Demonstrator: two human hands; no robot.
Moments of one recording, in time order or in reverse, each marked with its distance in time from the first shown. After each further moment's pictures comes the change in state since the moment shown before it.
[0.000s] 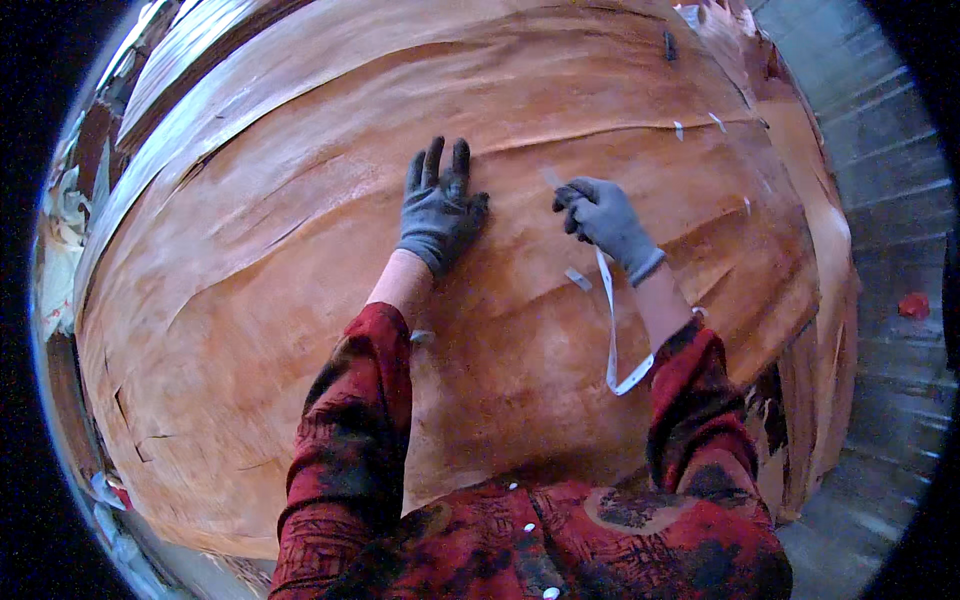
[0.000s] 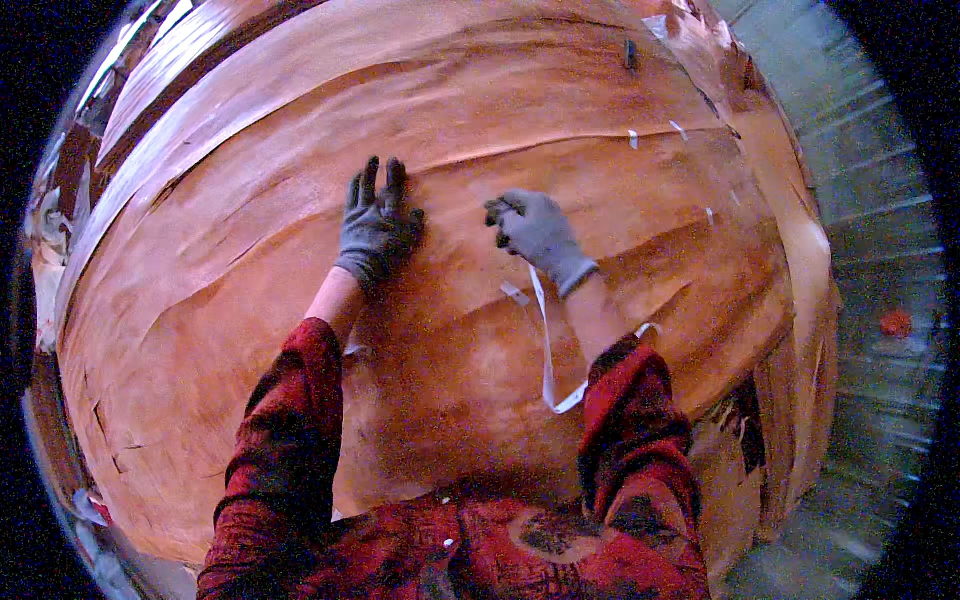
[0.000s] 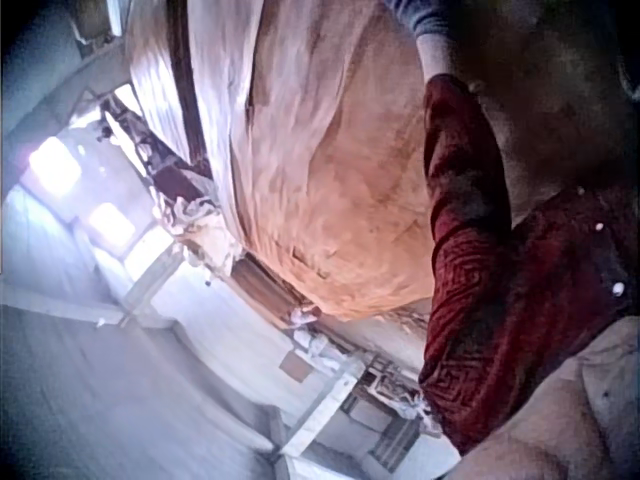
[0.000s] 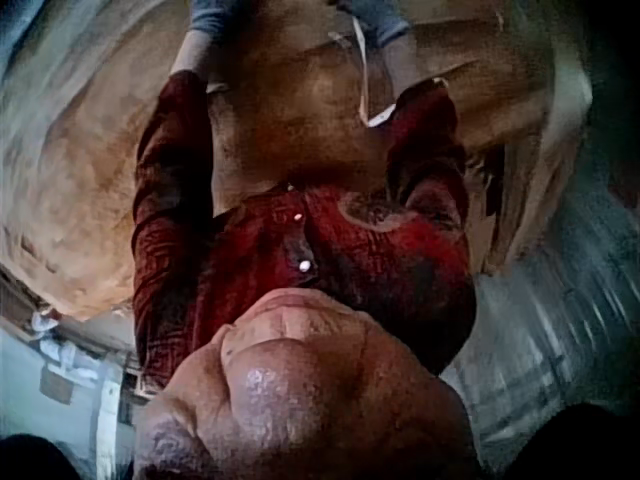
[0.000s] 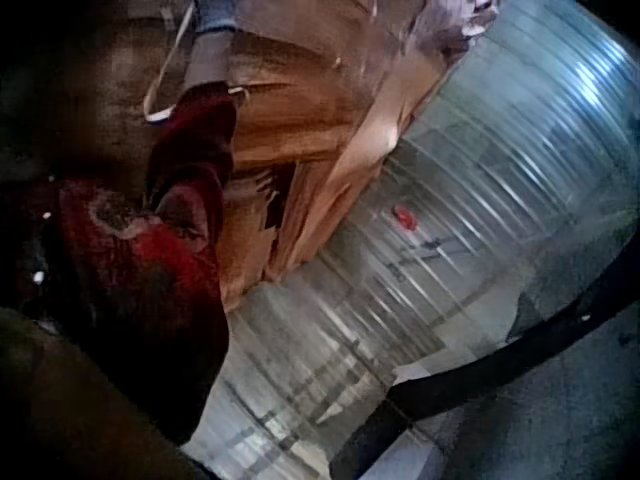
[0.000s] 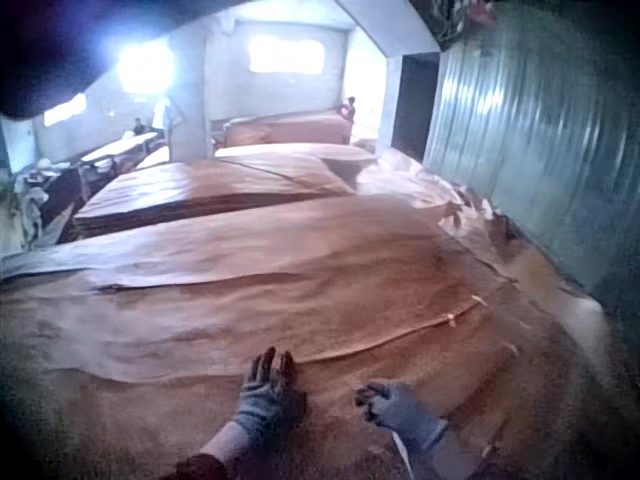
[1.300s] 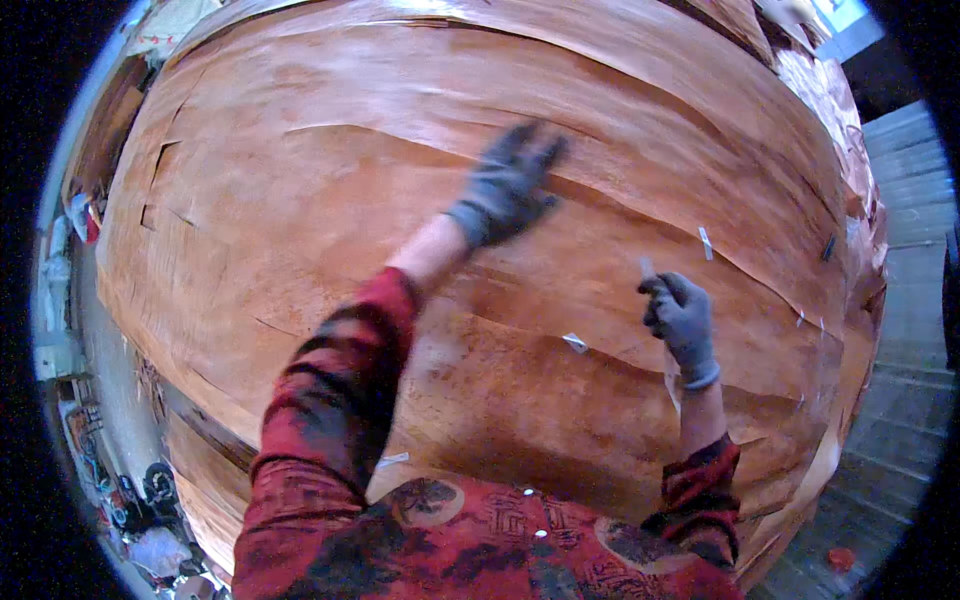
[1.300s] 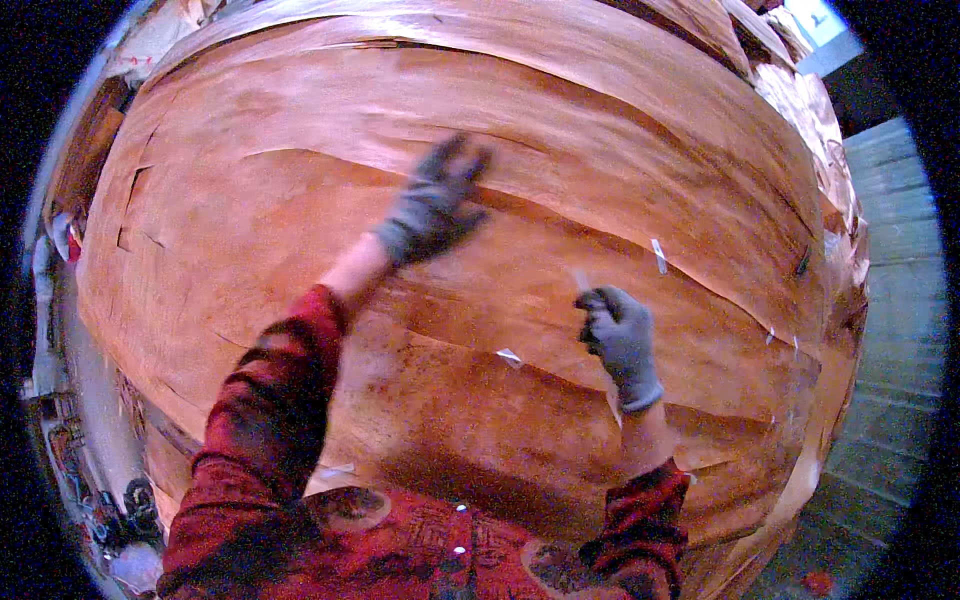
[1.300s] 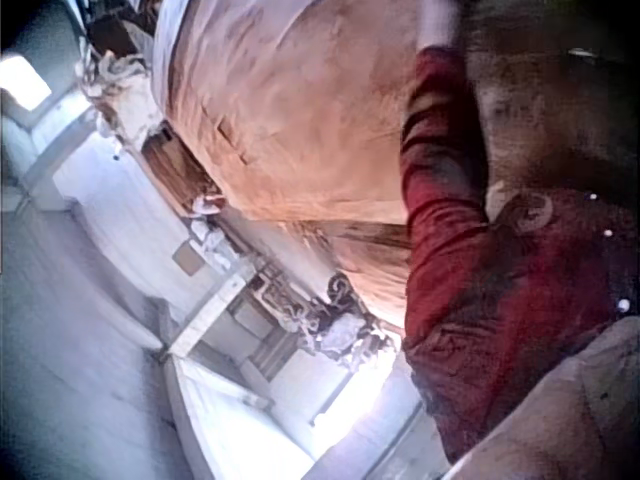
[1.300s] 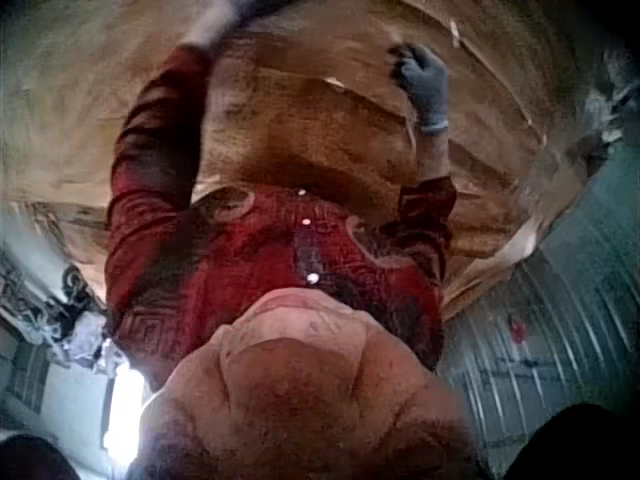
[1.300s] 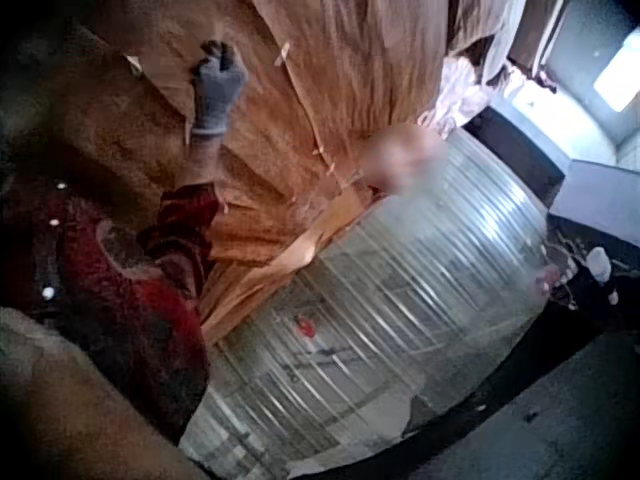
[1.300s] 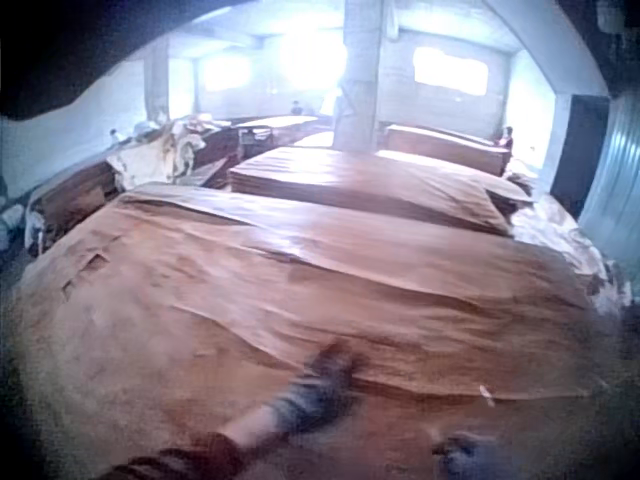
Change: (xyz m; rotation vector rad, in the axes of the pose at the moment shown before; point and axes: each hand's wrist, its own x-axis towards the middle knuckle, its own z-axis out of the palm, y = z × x) left_hand -0.098 -0.129 -0.107 0.021 0.204 -0.216; right_hand -0.011 -0.060 0.113 -0.119 -0.281 -0.064
